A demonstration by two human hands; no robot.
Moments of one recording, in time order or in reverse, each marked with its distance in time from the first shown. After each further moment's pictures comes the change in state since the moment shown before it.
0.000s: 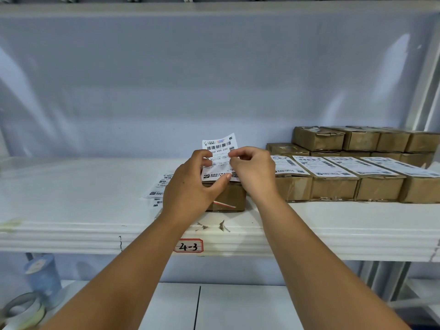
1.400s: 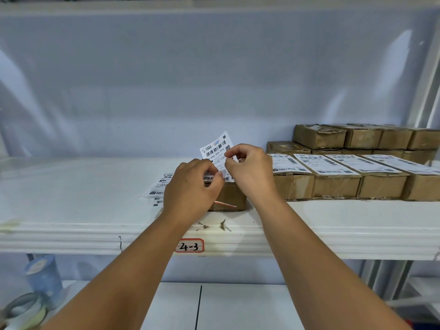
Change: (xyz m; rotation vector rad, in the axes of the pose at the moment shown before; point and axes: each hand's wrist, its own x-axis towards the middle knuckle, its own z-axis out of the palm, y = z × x) left_hand 0.003 -0.001 0.003 0.135 -0.001 0.045; right_hand -0.002 0.001 0.004 -0.162 -0.022 -0.160
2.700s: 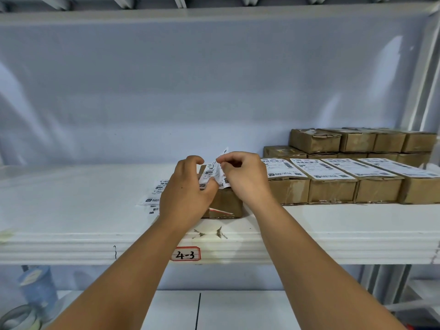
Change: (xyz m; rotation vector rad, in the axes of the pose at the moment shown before) left_hand 0.005 -0.006 0.003 0.003 0.009 -0.041; right_hand 0.001 0.000 0.001 0.143 -0.066 0.052
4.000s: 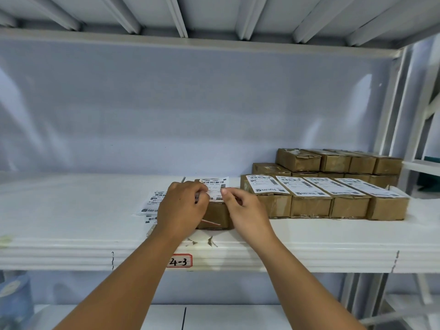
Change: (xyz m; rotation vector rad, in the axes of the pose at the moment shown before) left_hand -0.004 0.006 -0.003 -0.005 -0.031 -0.001; right_hand -0.047 0.007 -0.025 -0.098 -0.093 0.043
